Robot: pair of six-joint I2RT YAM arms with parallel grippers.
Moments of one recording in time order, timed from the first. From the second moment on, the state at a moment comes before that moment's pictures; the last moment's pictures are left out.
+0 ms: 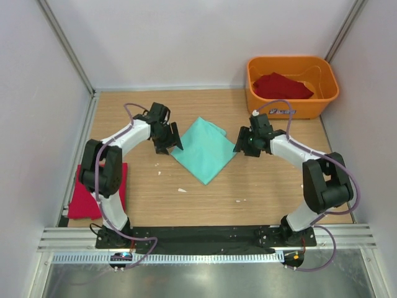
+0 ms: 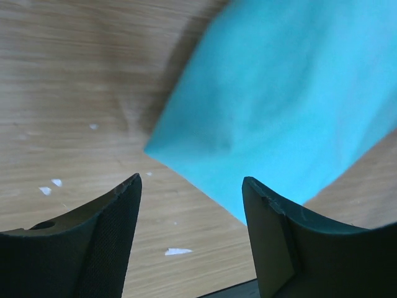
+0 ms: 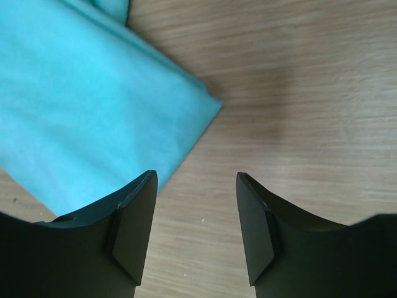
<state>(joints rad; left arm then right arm) -0.37 1.80 1.31 -0.64 0.18 -0.62 0.33 1.58 0.97 -0.34 -0.09 0.54</state>
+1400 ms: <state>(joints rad) -0.68 1.33 1.44 -0.82 -0.13 -0.50 0.41 1.25 1.39 -0.61 -0.04 0.50</state>
